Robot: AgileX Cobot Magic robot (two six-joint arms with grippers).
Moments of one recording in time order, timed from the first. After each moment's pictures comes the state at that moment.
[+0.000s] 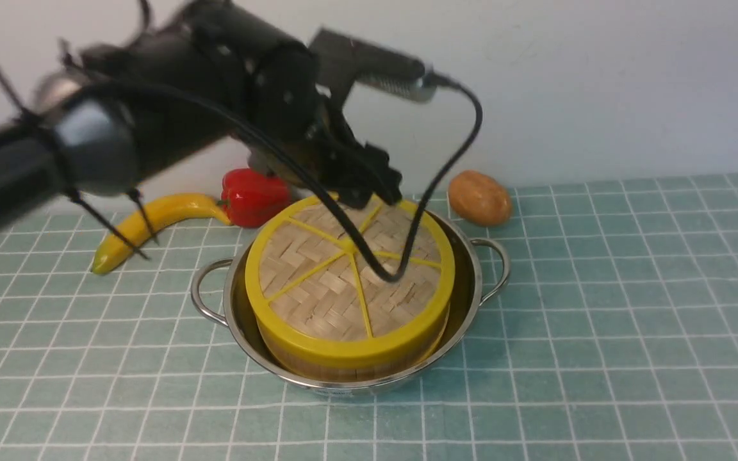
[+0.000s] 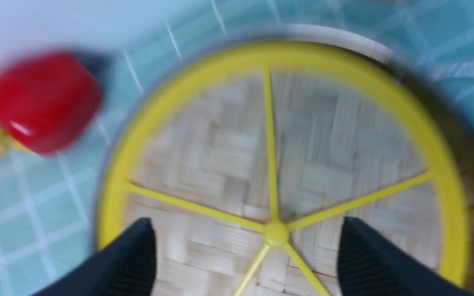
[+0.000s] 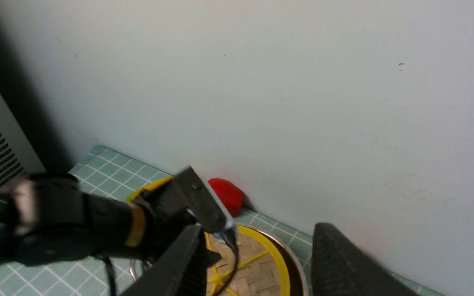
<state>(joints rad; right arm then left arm) 0.50 1.25 -1.98 0.09 1.23 0.09 -0.54 1.71 -1.61 0.29 0.89 -0.19</state>
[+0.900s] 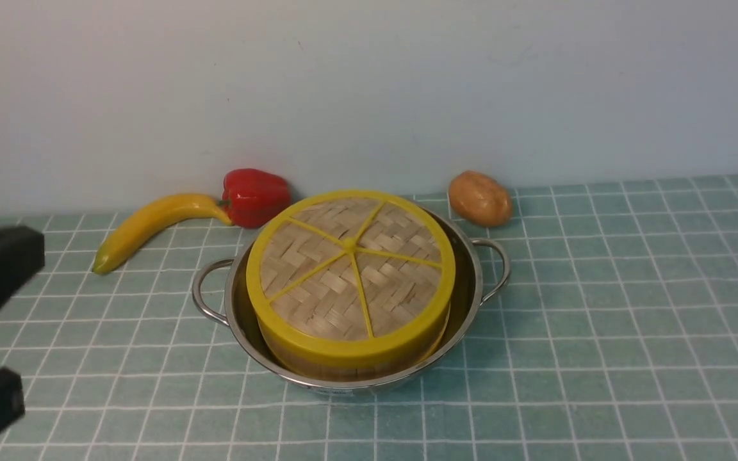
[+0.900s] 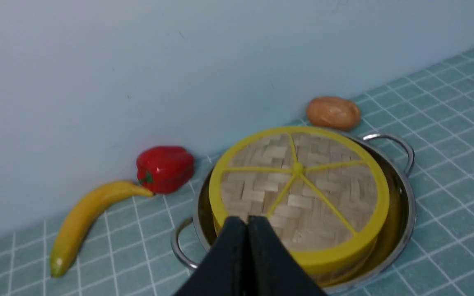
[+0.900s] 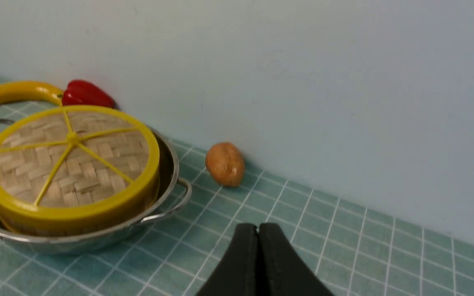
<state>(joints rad) 0.50 0.40 -0.69 -0.29 0.76 0.22 -0.54 0.58 -0.78 0.31 0.69 -0.18</state>
